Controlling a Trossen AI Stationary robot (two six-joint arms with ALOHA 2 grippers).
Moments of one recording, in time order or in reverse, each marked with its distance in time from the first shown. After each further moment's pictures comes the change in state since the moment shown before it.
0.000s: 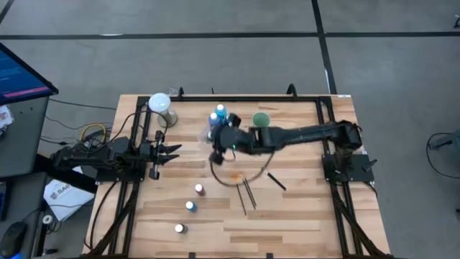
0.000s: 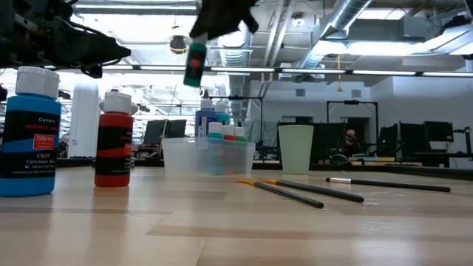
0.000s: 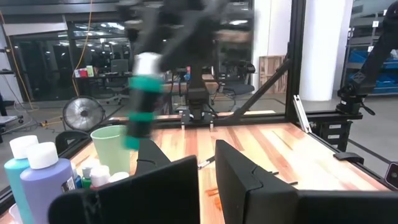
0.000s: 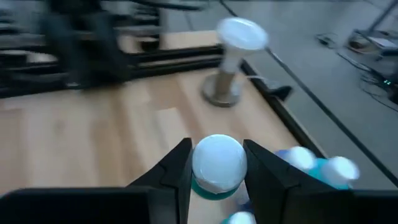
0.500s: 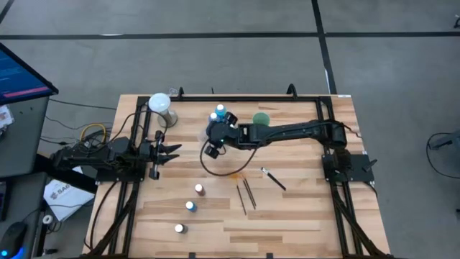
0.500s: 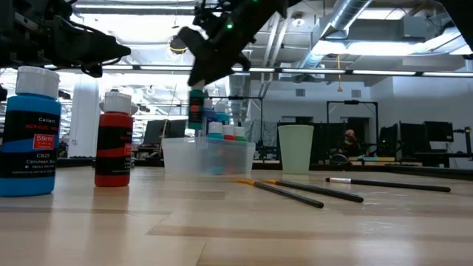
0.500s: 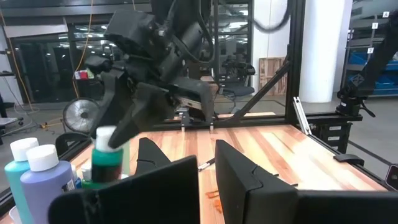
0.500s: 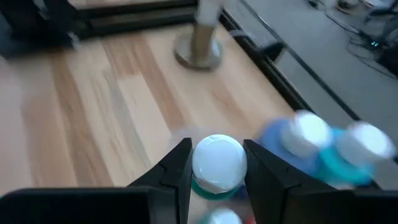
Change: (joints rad) left arm 0.000 0.000 0.000 0.009 0.000 0.000; right arm -0.103 0.139 -0.003 0.025 -0.026 0.038
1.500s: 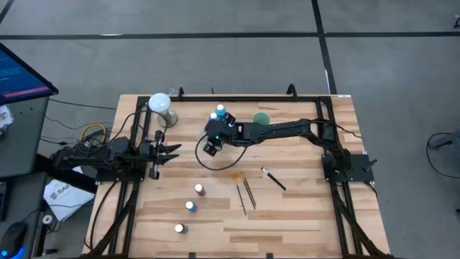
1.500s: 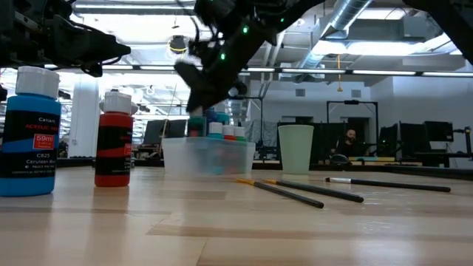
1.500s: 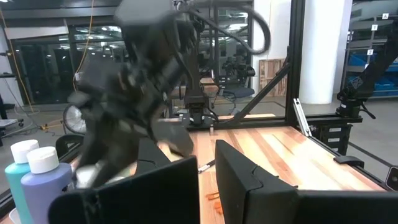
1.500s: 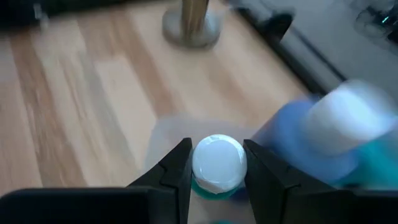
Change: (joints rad) left arm 0.000 0.000 0.000 0.006 0.000 0.000; right arm -0.059 0.098 0.004 0.038 -0.051 0.027
